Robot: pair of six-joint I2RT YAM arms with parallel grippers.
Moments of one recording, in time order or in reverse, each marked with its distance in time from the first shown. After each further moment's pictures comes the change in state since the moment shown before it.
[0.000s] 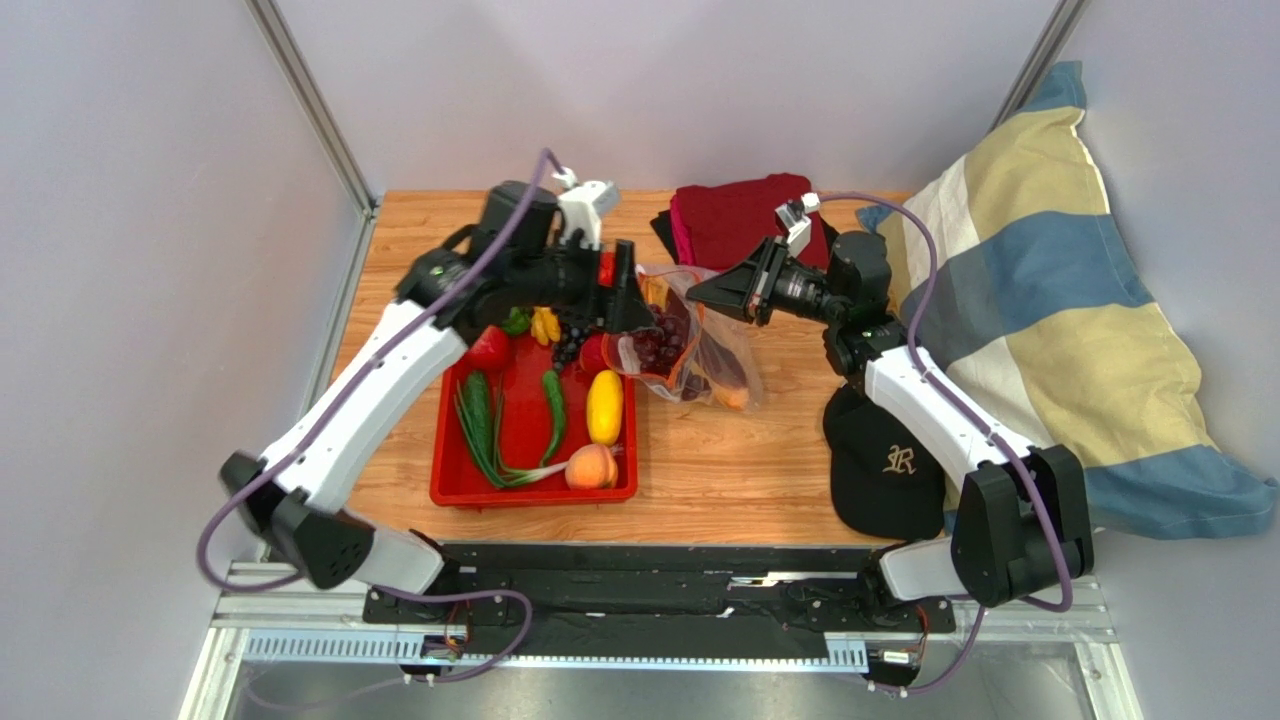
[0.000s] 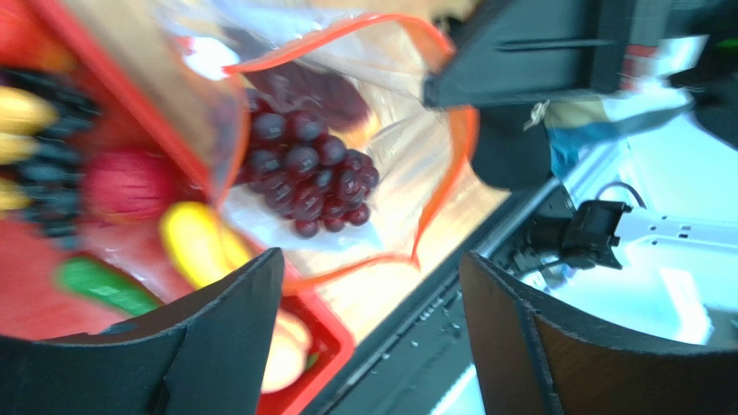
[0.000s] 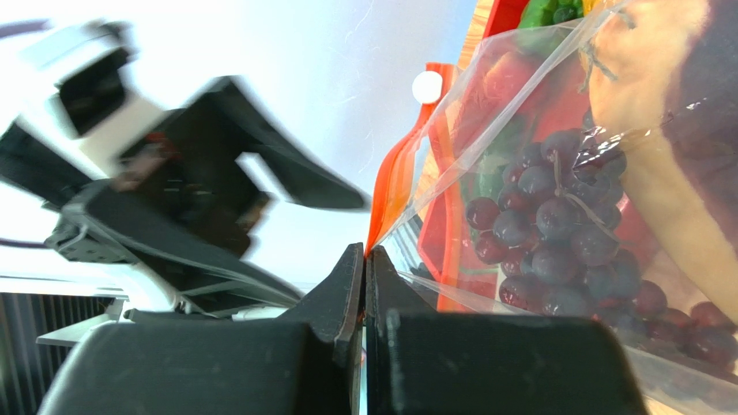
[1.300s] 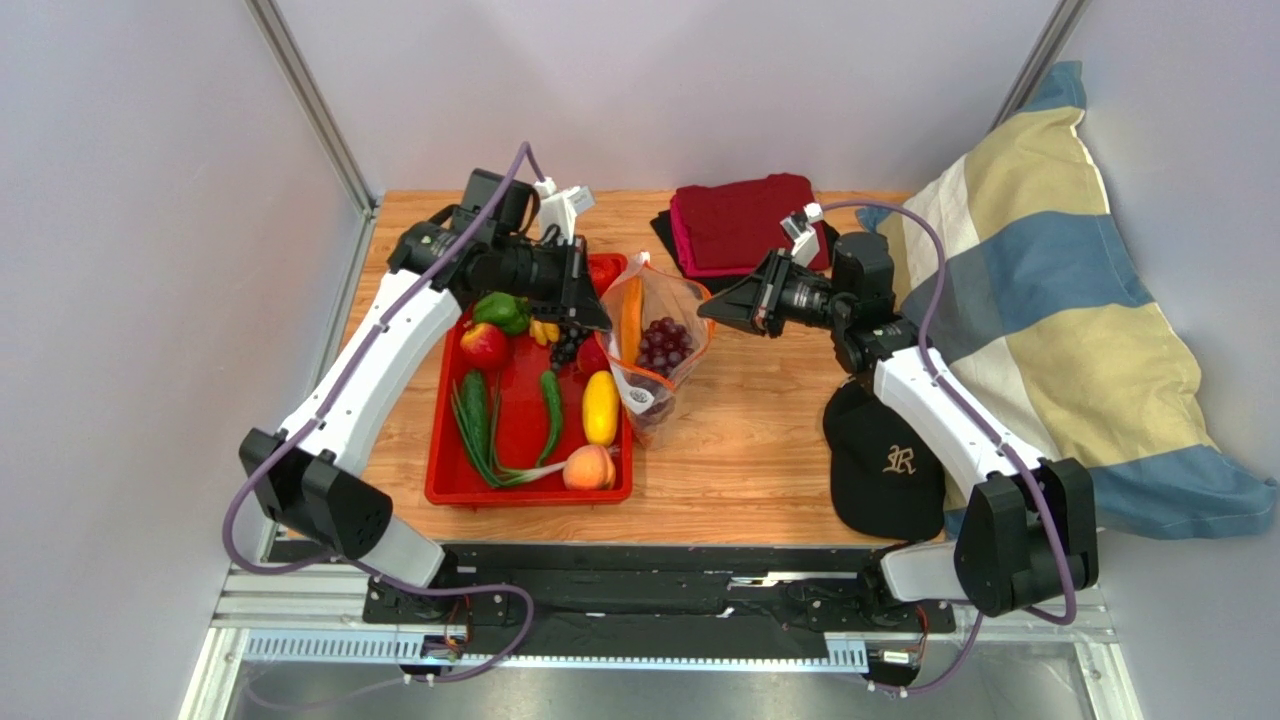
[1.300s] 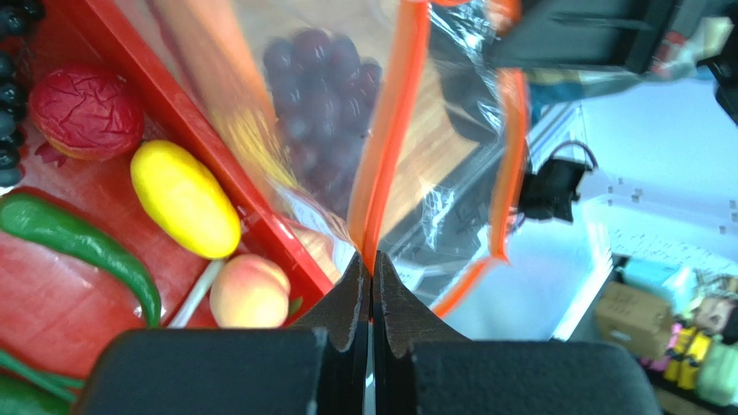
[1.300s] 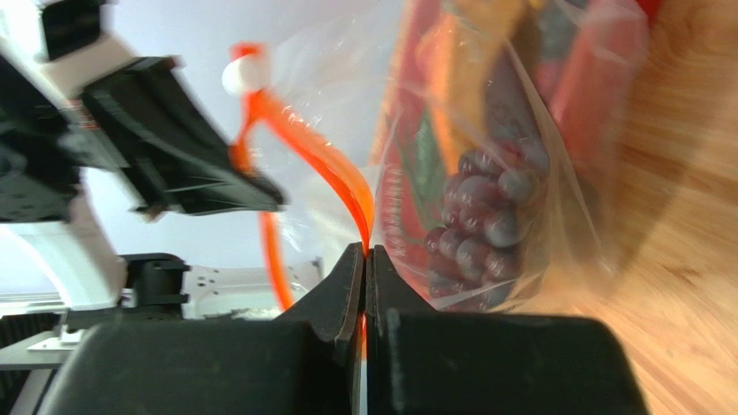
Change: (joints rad) left arm 0.191 0.046 0.027 -0.165 0.238 0.036; right arm -0.027 -0.027 0.013 -0.228 0.010 -0.165
